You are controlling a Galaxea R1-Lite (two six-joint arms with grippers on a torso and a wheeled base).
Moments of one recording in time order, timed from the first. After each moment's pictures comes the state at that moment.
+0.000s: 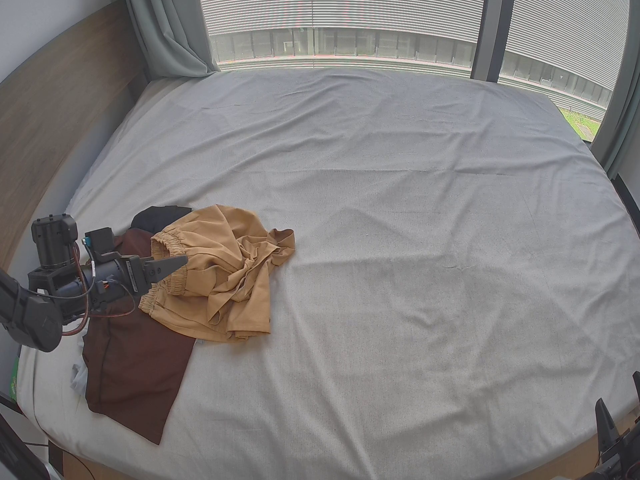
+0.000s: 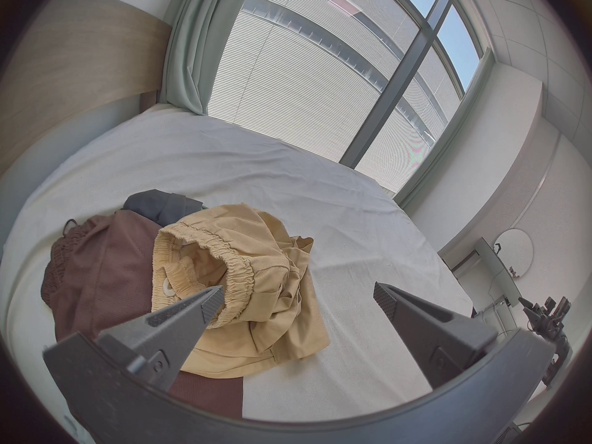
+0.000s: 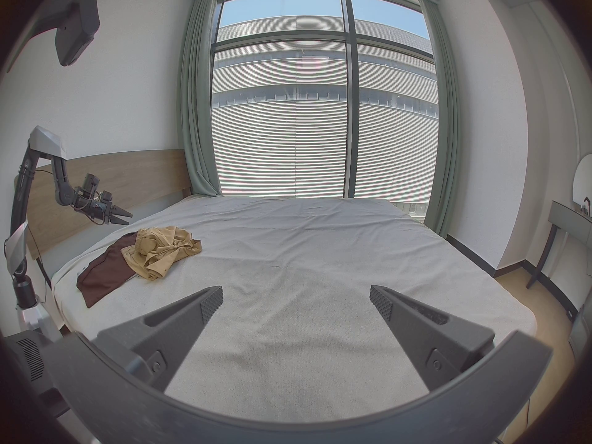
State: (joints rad) left arm 0.05 1.79 -0.62 -0.84 -0.55 -0.17; right arm 0.00 0.02 -0.02 0.00 0.03 -0.03
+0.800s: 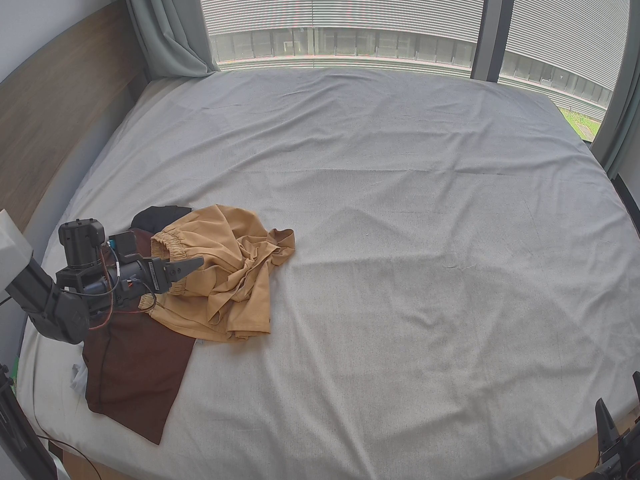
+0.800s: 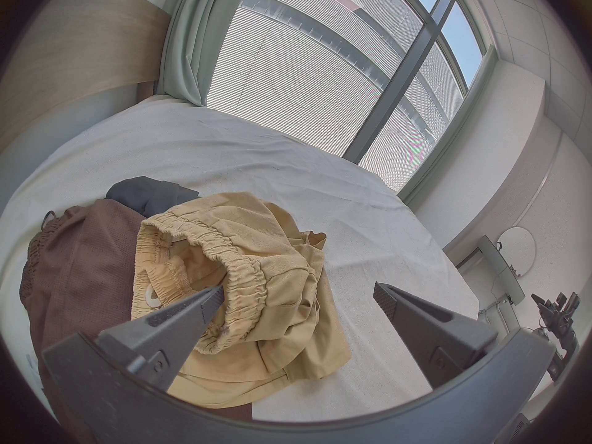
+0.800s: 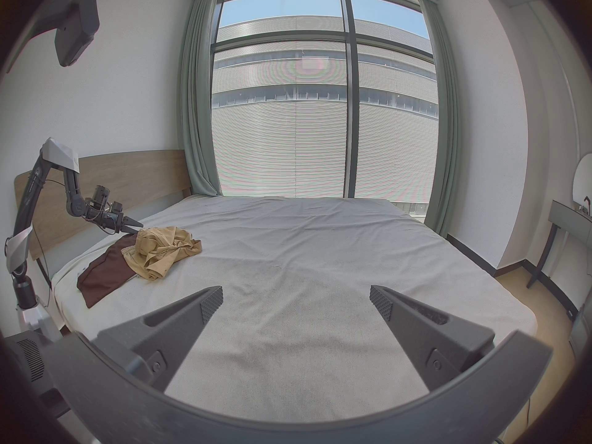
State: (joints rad) left arm 0.02 1.98 -0.72 -0.92 -0.54 -0.17; right arm 0.00 0.02 -0.02 0.00 0.03 -0.03
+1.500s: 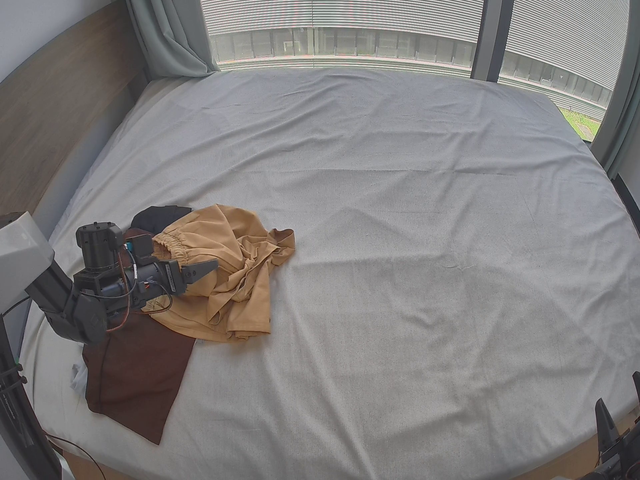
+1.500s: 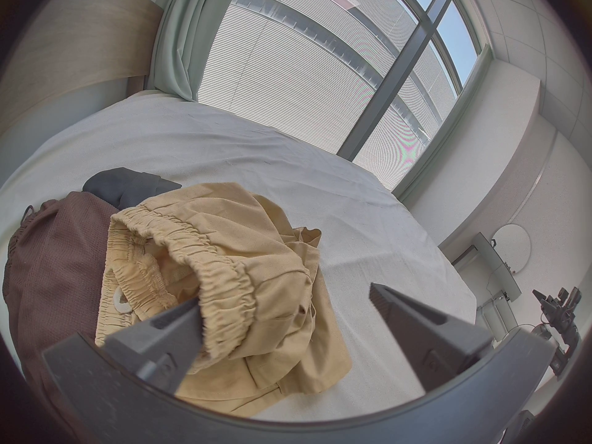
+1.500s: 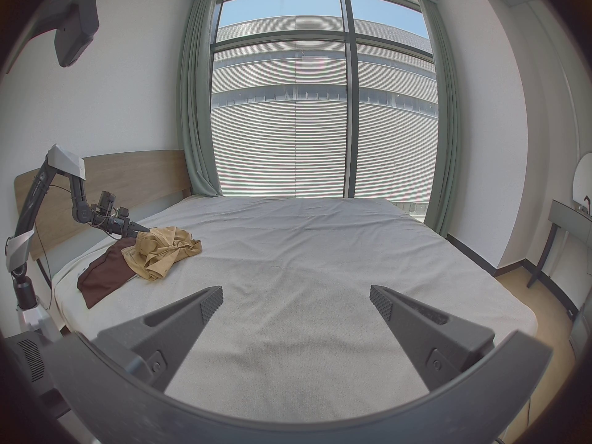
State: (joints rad) left arm -0.02 2.07 -0.77 -0.97 -0.53 -0.18; right arm 0.00 0.02 -0.02 0.00 0.03 -0.03
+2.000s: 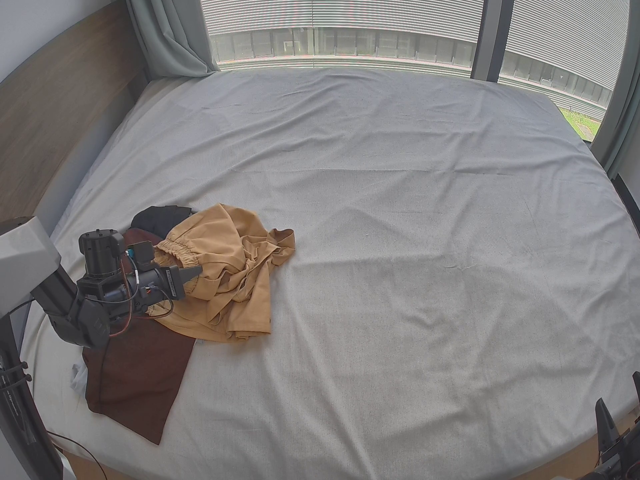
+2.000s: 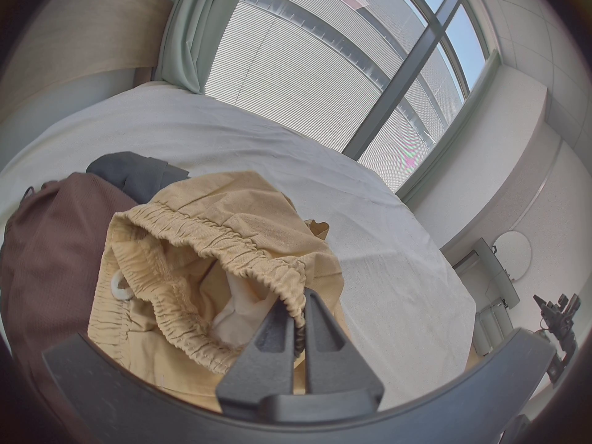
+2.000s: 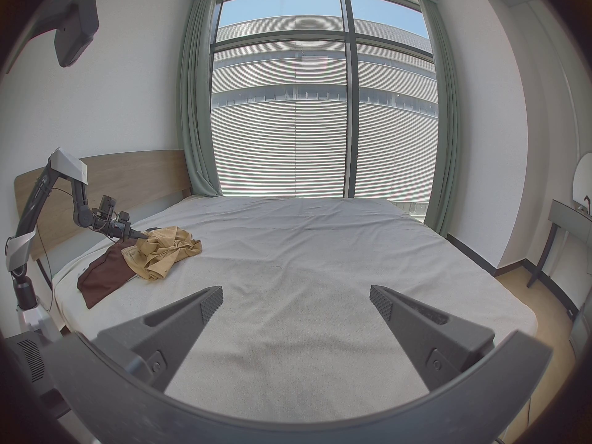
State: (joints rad) left arm -0.01 2.12 -0.76 -1.01 -0.53 -0.21; right arm 0.00 0.02 -0.02 0.00 0.03 -0.03
